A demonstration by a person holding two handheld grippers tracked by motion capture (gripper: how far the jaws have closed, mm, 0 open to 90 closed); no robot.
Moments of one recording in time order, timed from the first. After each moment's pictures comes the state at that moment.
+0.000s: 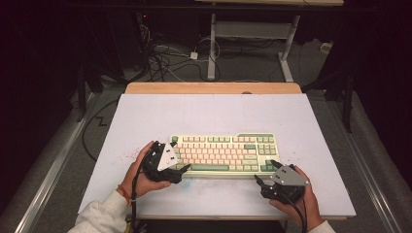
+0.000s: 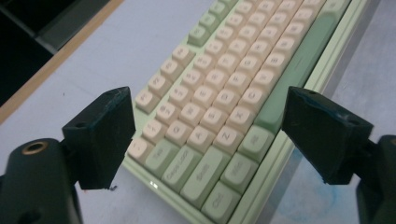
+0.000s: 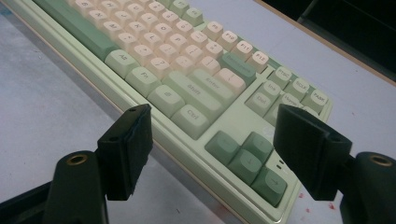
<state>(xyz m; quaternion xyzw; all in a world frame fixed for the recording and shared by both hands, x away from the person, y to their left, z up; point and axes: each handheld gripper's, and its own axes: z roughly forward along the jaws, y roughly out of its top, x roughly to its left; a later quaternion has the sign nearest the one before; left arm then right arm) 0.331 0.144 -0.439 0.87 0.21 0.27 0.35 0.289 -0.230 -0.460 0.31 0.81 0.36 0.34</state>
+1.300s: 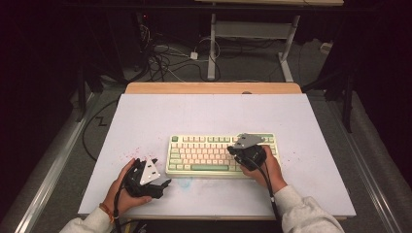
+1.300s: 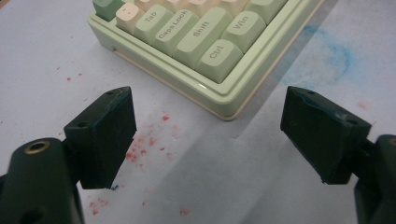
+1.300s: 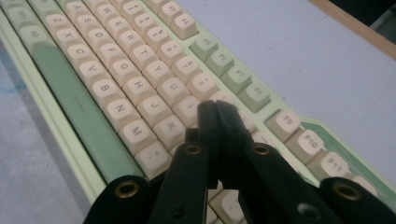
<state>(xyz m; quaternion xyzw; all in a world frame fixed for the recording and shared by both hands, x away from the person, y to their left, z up) 0.306 0.192 -0.483 0.88 0.26 0.24 0.31 0.381 -0.147 -0.446 0.26 0.87 0.35 0.24</state>
